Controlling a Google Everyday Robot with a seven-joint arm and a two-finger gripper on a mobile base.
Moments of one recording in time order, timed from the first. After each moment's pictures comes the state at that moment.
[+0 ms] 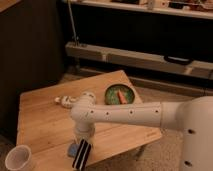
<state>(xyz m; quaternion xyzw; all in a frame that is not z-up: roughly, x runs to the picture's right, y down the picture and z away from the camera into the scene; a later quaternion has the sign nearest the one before) -0.119 0.254 0.725 -0.28 -0.31 -0.57 0.71</state>
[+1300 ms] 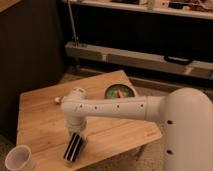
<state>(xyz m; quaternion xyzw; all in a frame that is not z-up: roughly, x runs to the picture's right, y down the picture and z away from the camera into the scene) -0.154 0.236 0.749 -0.27 -0.30 -0.56 0.72</state>
